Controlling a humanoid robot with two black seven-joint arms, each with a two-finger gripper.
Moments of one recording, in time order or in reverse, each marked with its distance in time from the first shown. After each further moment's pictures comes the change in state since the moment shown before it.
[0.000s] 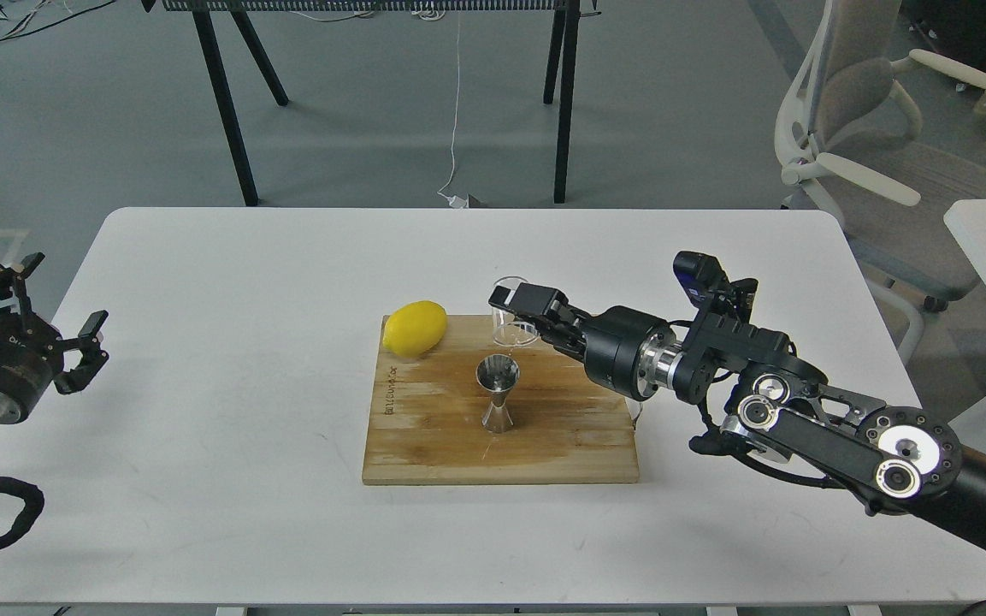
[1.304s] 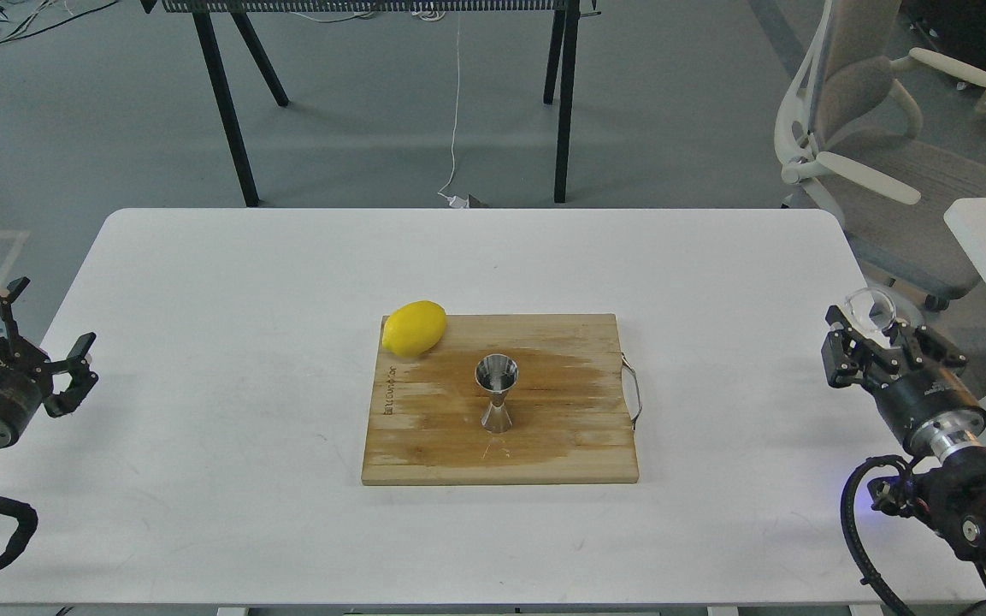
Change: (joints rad) left arm 0.049 -0.002 -0.009 0.012 -0.047 0.000 0.000; right arm -0.749 0.017 0.973 -0.252 1.650 0.099 -0.066
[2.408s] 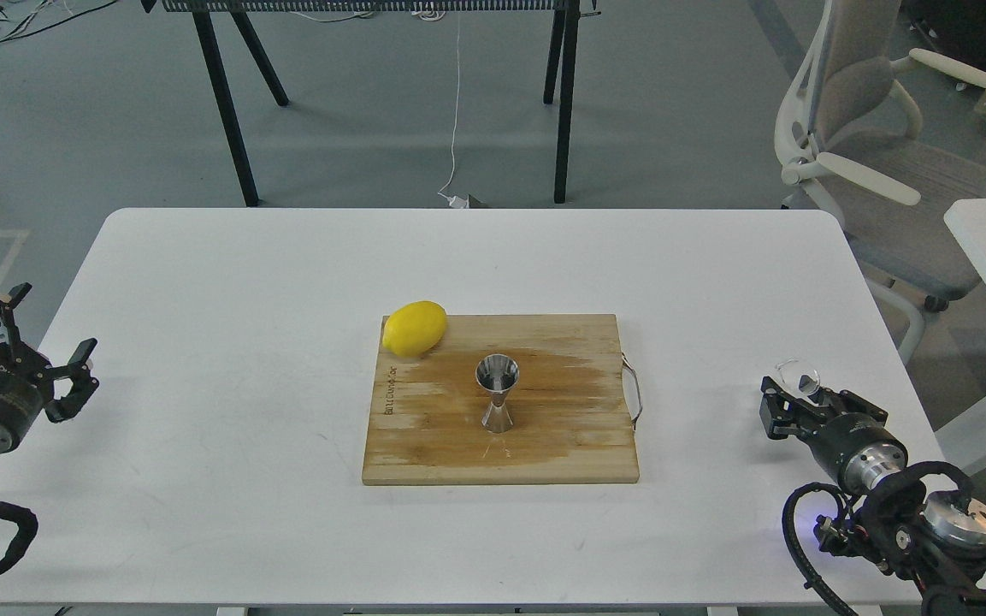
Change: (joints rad) left arm 0.008 -0.001 0.006 0.000 0.000 0.000 0.000; right arm 0.156 0.086 -0.151 -0.202 -0.005 -0.161 0.024
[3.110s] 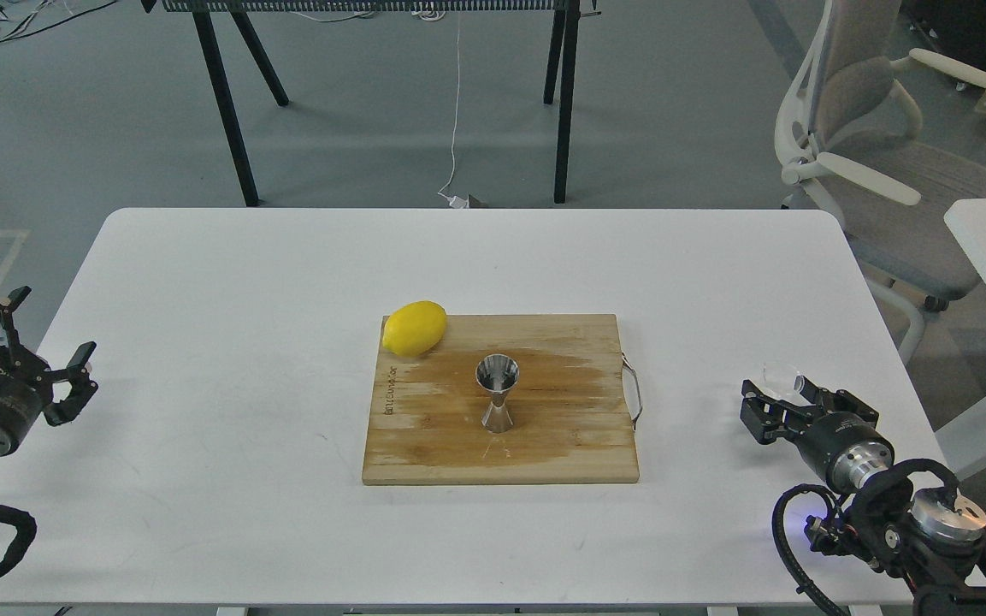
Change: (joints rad) left arm 0.006 0.002 0.000 0.000 0.000 0.000 0.000; right arm 0.006 -0.001 -0.029 0.015 -0.001 0.002 0.004
